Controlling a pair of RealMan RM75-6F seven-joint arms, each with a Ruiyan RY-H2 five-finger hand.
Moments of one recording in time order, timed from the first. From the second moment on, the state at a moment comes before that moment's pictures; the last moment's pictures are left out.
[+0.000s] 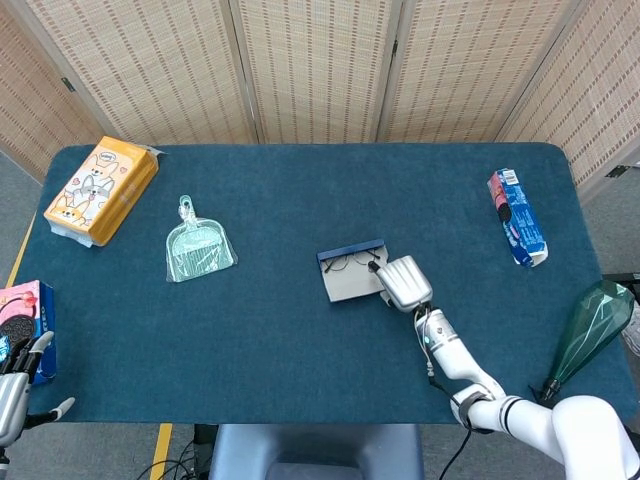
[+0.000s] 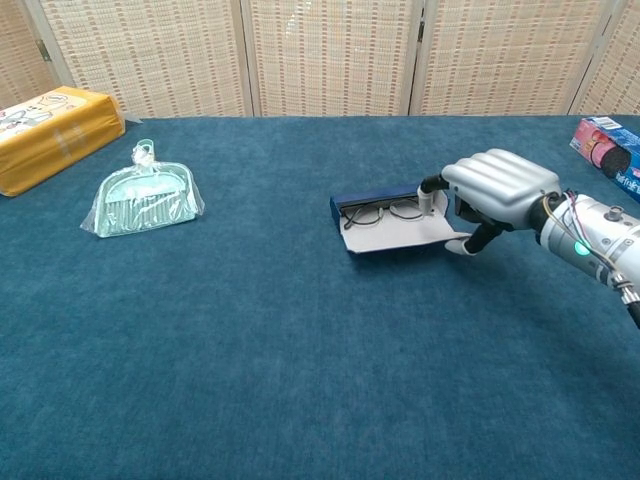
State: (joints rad) left arm 0.01 -1.14 0.01 -1.57 1.47 1.48 0.05; right arm 0.71 -1.78 0.14 -0.97 -1.39 1.02 -0.26
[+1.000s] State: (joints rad) left arm 0.00 -1.14 0.01 -1.58 1.47 1.47 0.05; right arm 0.66 -1.65 0.09 -1.21 -1.41 1.05 -0.31
